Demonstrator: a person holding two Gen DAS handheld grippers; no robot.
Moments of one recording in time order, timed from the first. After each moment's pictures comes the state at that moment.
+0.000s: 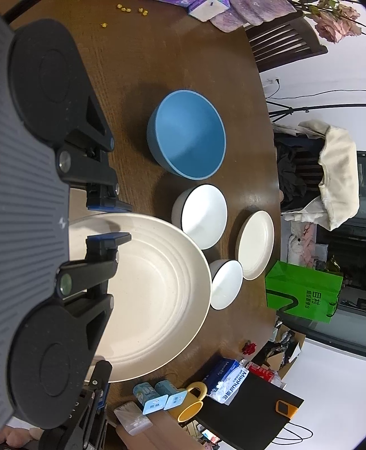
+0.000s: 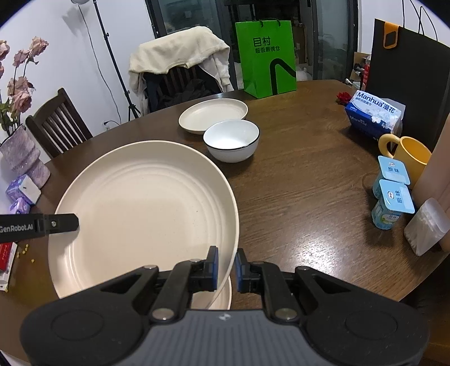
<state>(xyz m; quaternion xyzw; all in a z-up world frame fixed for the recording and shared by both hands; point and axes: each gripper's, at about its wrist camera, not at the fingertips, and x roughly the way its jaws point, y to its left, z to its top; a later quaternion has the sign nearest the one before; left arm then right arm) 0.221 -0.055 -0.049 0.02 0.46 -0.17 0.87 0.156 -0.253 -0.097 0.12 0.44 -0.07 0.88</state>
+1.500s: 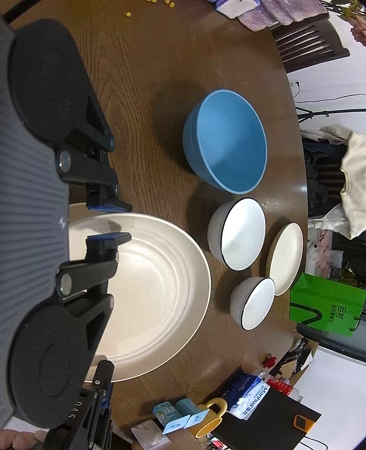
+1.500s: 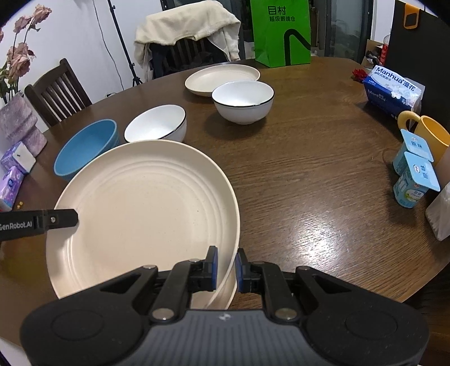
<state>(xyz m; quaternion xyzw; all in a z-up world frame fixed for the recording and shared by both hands) 0.222 -0.038 -0.105 0.02 0.49 -0.16 0.86 0.167 -0.238 -0.151 0.11 0.49 -0.05 0.87</state>
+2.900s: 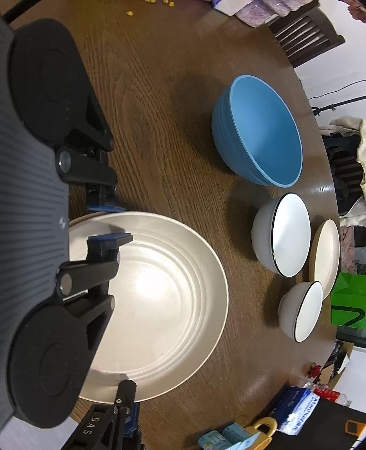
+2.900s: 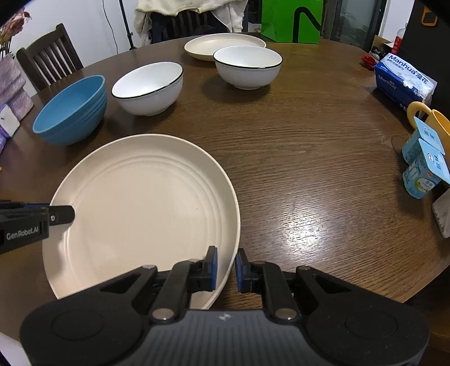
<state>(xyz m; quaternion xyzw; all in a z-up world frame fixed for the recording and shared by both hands) 0.218 -0.065 -0.156 0.10 0.51 -0.15 0.84 0.179 -0.225 -0.195 0.05 0.53 -0.06 0.84</state>
